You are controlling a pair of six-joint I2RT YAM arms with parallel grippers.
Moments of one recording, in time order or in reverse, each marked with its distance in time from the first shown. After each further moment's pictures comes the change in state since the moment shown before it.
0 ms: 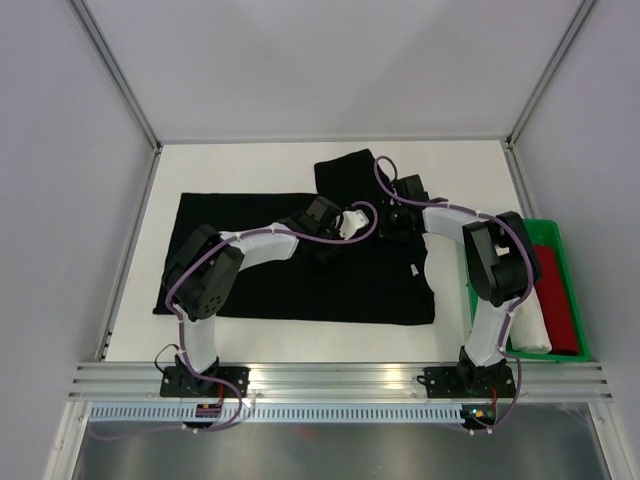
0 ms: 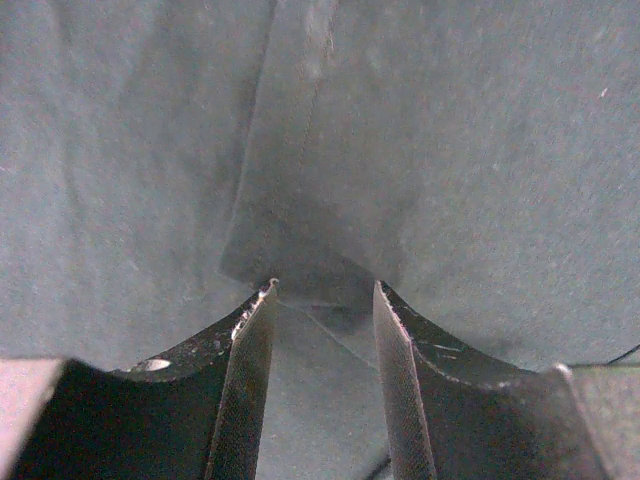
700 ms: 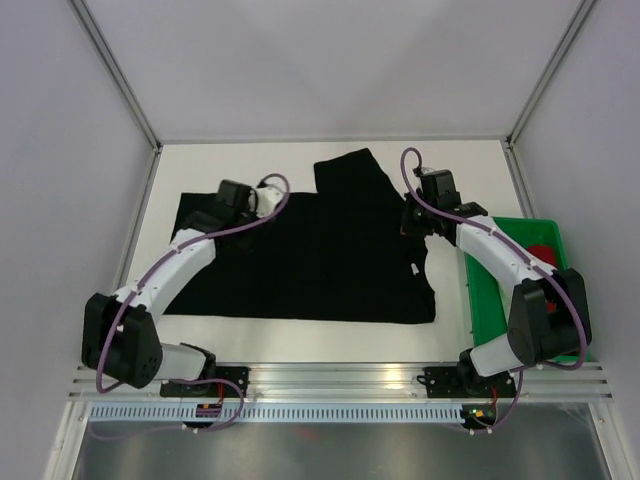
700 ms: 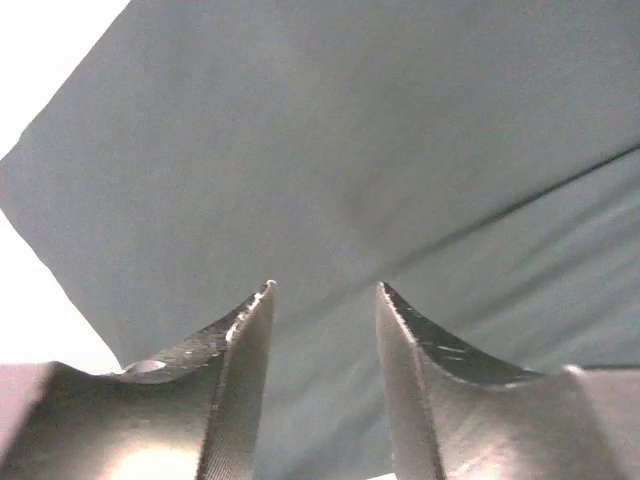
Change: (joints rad) left arm 0.296 -0.518 -0.123 -0.375 -0.099 0.043; right arm -0.019 -0.423 -0.079 -0.161 0.115 -0.098
